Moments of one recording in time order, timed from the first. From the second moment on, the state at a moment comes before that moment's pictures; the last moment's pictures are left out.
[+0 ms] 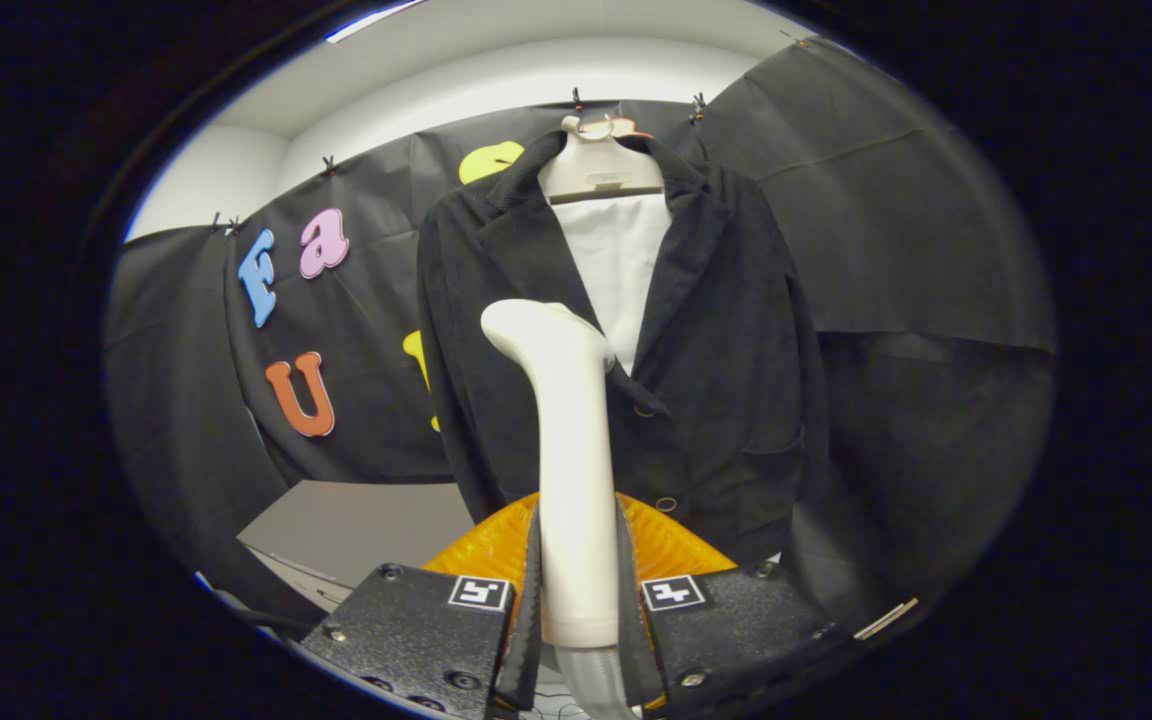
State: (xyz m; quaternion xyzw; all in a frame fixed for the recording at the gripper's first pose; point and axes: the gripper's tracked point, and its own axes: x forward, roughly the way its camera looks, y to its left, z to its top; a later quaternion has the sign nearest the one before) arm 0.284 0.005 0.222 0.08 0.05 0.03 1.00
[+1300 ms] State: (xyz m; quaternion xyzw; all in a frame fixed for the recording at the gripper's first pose) arm 0.279 -0.010 0.105 0.08 0.16 0.01 0.98
